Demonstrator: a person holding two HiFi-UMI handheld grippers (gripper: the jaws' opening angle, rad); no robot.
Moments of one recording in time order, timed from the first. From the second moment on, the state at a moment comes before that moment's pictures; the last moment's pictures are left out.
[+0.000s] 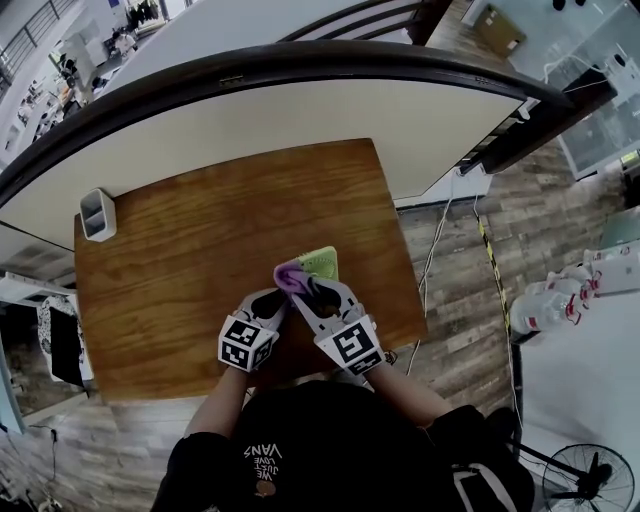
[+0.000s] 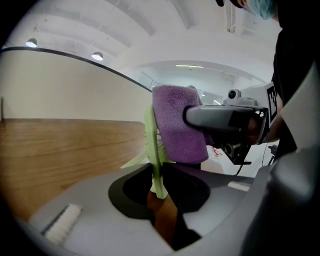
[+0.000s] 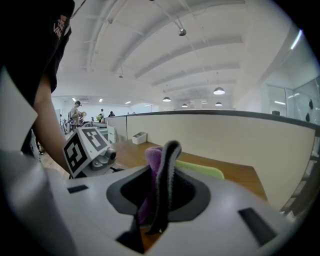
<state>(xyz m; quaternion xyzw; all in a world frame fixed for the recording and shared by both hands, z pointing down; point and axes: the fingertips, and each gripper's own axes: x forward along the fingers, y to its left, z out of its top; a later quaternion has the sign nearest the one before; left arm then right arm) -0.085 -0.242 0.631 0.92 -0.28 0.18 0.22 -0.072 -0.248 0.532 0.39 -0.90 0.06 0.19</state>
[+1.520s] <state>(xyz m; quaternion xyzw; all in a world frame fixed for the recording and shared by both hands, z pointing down) -0.113 -0.211 0.621 0.87 -0.40 0.16 0.24 -0.066 -0.218 0.564 0.33 -0.92 0.07 0.22</state>
